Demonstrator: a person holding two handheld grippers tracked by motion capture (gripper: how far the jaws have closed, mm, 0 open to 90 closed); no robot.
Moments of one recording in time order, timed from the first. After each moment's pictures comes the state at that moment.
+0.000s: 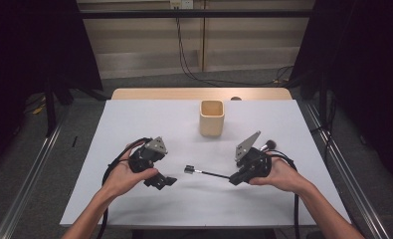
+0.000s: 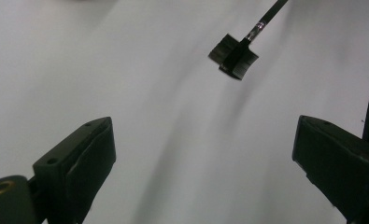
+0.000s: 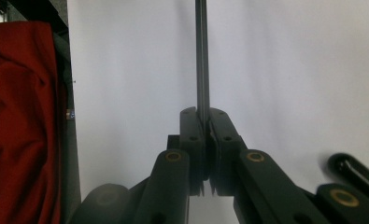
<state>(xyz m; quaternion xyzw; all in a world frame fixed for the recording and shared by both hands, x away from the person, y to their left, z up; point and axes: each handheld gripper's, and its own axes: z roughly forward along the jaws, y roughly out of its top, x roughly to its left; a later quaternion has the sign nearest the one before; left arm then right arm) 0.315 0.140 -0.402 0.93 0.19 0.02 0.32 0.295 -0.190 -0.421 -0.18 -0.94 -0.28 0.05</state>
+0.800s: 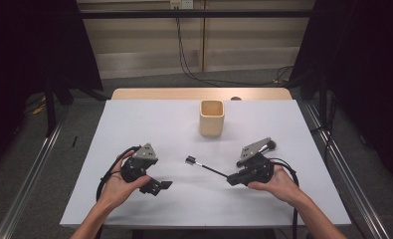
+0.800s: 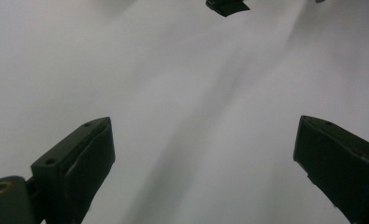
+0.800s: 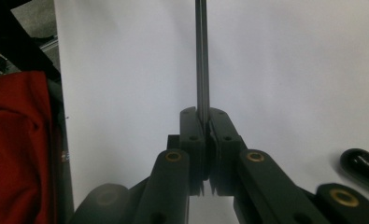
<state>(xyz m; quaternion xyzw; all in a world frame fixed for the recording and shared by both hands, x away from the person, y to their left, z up) 0.299 0.162 -0.420 0.90 0.23 0.04 0.37 0.284 -0.198 -0.440 -0.24 -0.90 -0.36 0.02</state>
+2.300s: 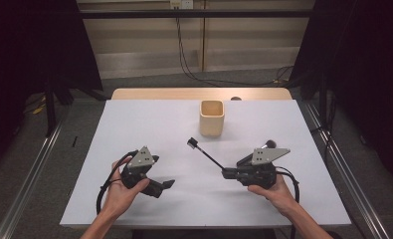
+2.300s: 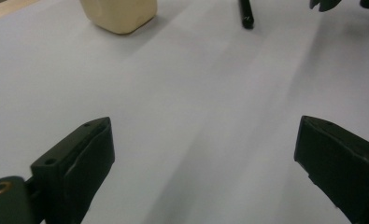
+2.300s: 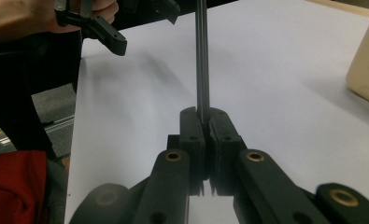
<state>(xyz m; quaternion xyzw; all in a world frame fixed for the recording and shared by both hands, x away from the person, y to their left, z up) 0.287 0.163 -0.428 0.86 0.22 0.09 0.44 0.265 -0.205 -0.446 -0.23 -0.81 -0.54 -0.05</state>
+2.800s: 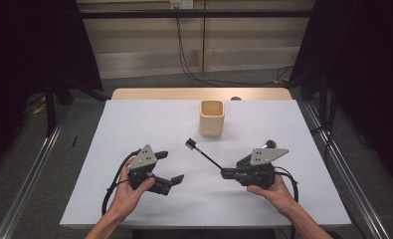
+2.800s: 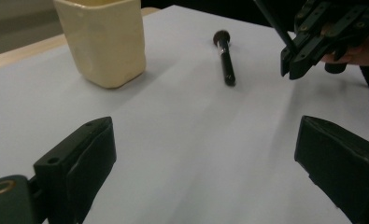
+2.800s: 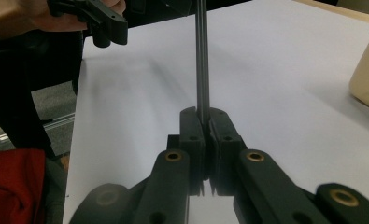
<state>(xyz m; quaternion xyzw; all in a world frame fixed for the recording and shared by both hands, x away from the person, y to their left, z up) 0.284 0.146 -0.429 0.81 0.21 0.09 0.54 0.265 -0.202 -0.446 -0.22 -0.81 -0.54 -0.05</state>
